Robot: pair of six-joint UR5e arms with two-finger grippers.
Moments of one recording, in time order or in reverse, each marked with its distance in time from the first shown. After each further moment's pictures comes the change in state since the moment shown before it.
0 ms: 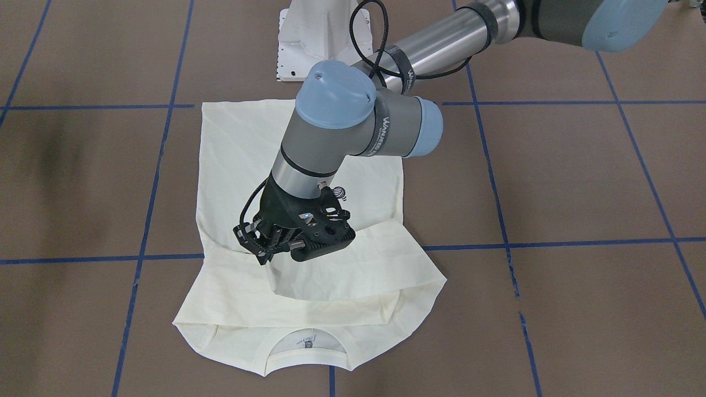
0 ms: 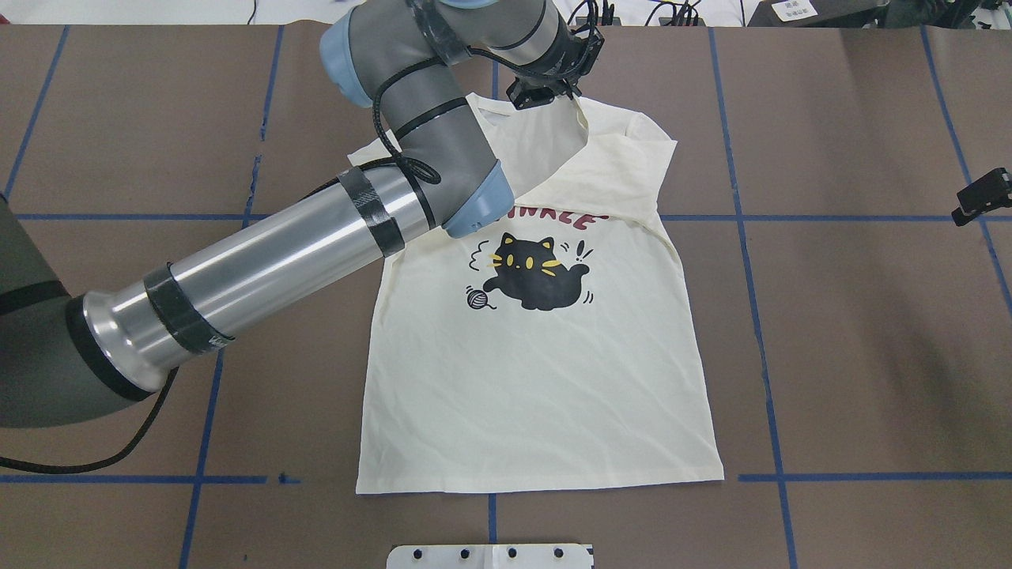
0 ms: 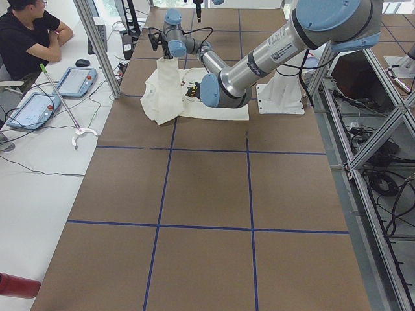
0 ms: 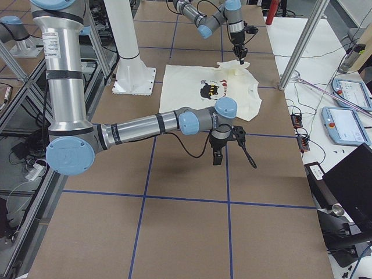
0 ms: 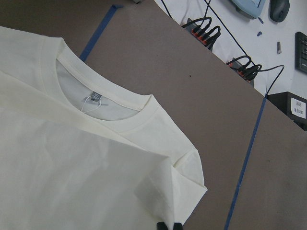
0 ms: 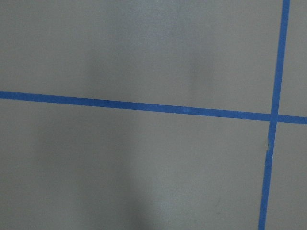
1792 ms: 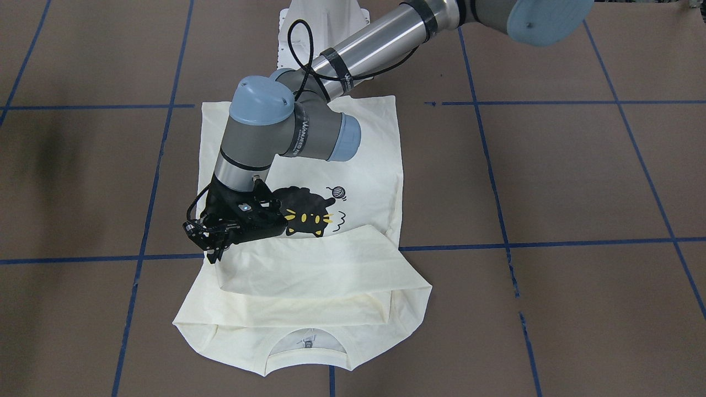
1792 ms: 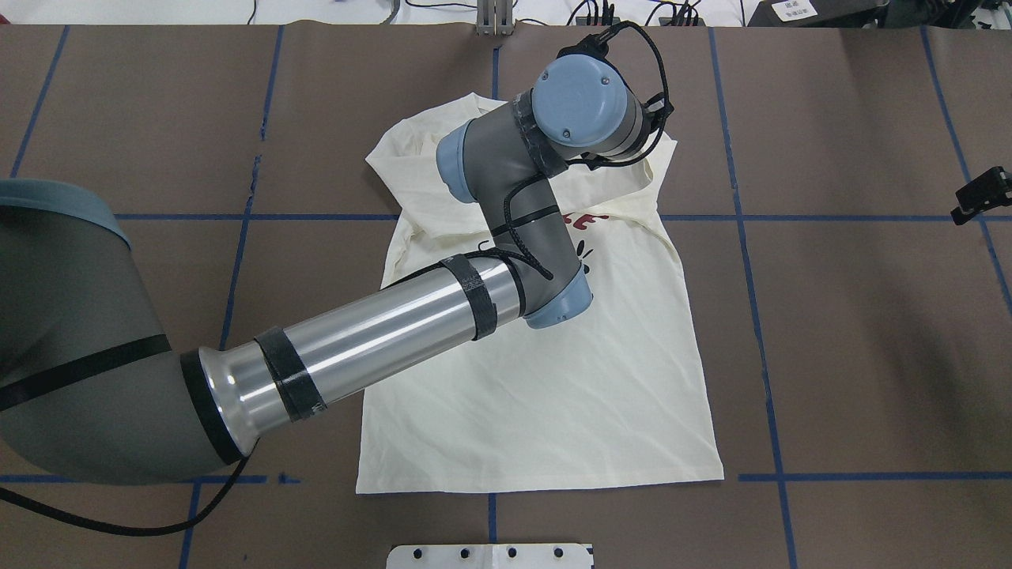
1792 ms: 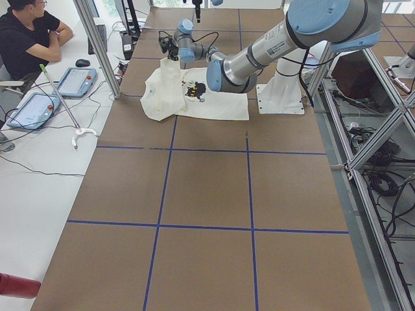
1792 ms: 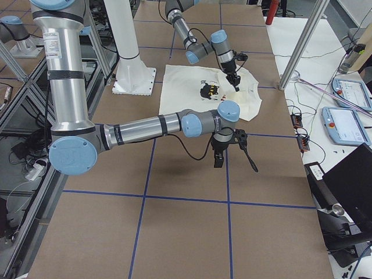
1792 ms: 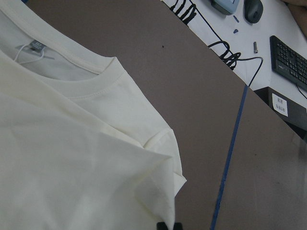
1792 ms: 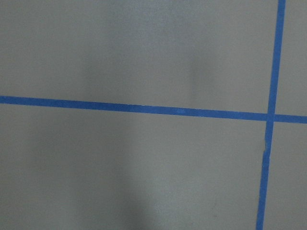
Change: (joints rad) left arm 0.165 -0.130 0.266 -0.198 0.272 -0.047; right arm 0.002 0.012 -0.034 0.001 0.001 0.003
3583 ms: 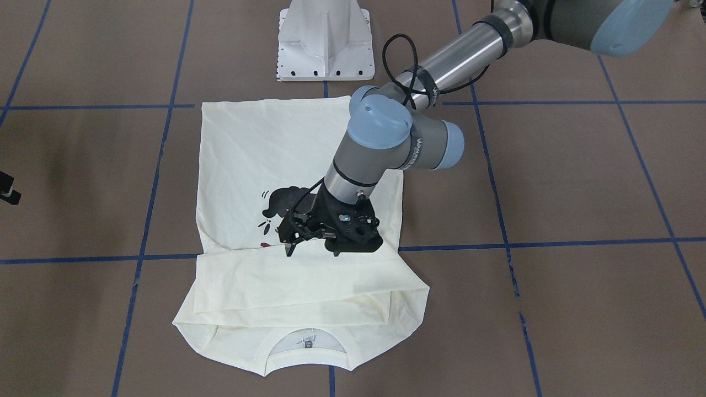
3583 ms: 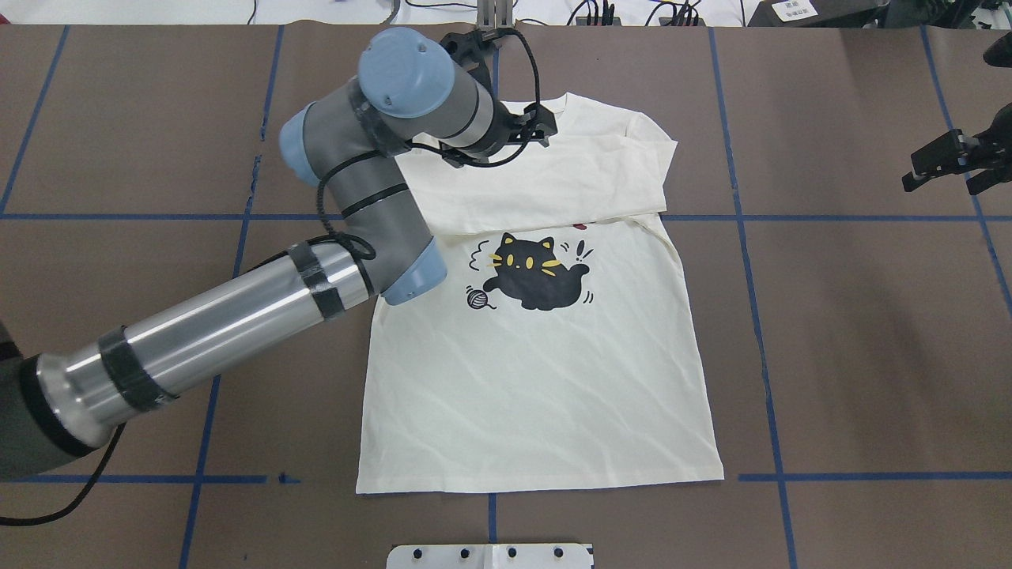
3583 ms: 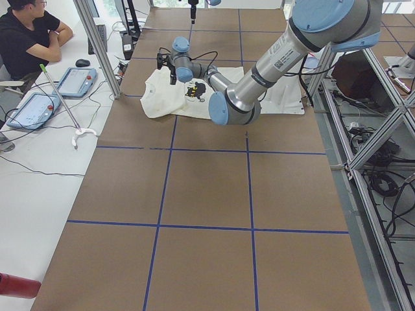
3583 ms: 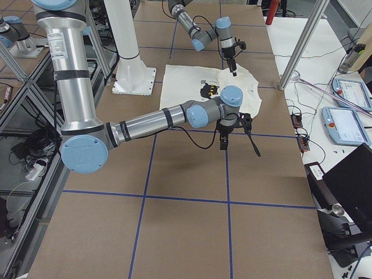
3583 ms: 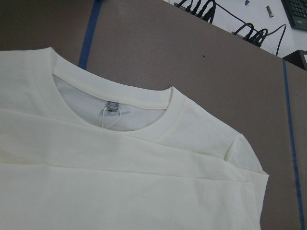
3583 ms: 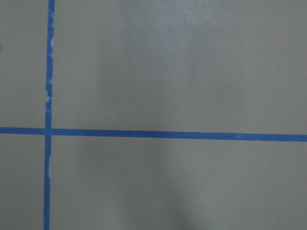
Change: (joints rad) left arm -0.120 0.414 -0.499 0.205 -0.233 0.415; right arm -0.047 0.055 0.029 0.150 0.077 0.276
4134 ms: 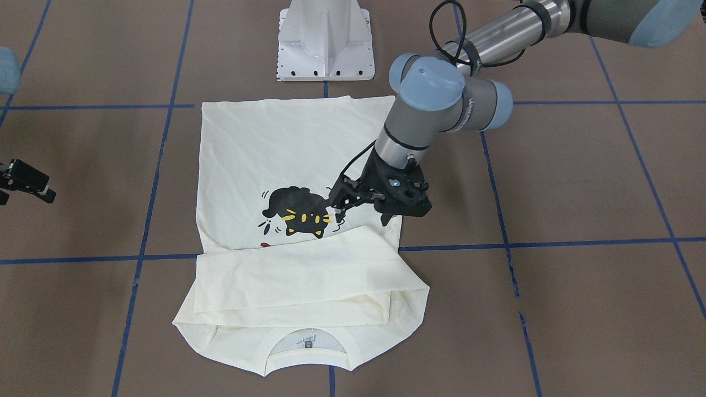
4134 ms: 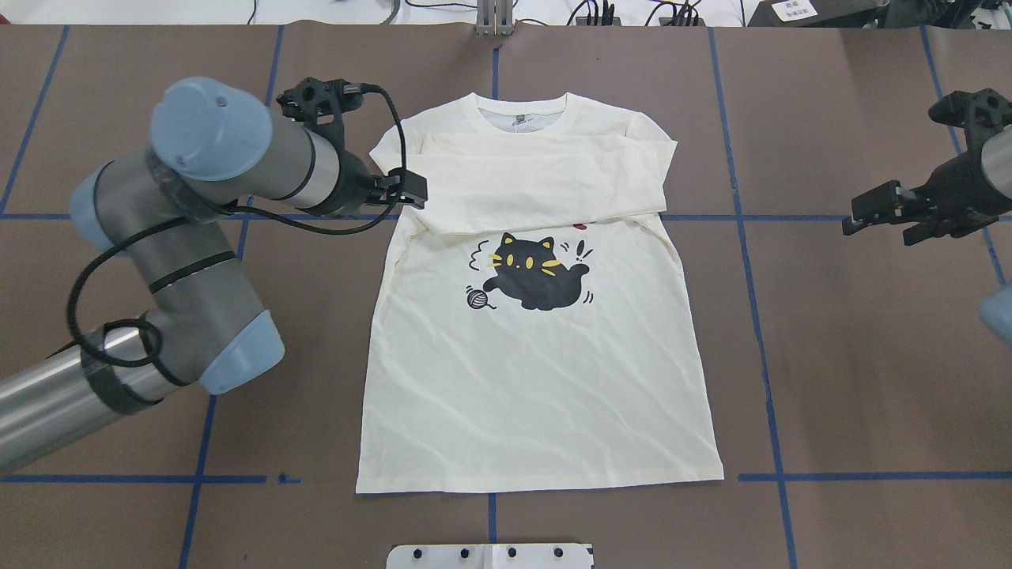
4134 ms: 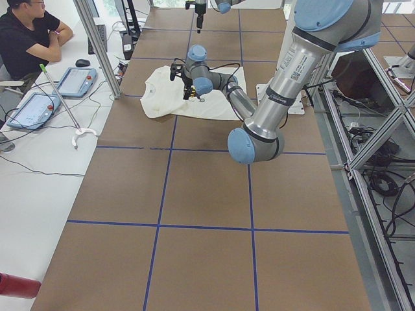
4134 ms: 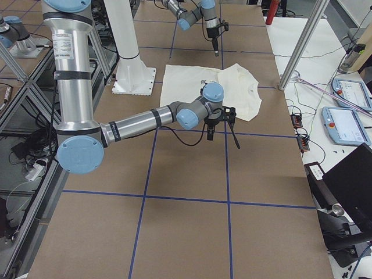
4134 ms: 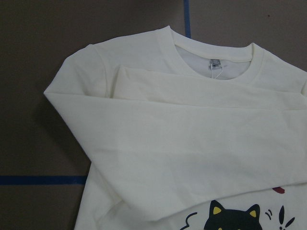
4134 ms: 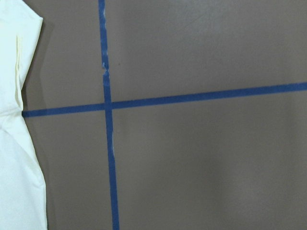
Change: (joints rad) left arm -0.007 0.393 -0.550 0.248 -0.017 0.138; right arm -0.176 -0.124 0.115 0.230 -0.055 0.336
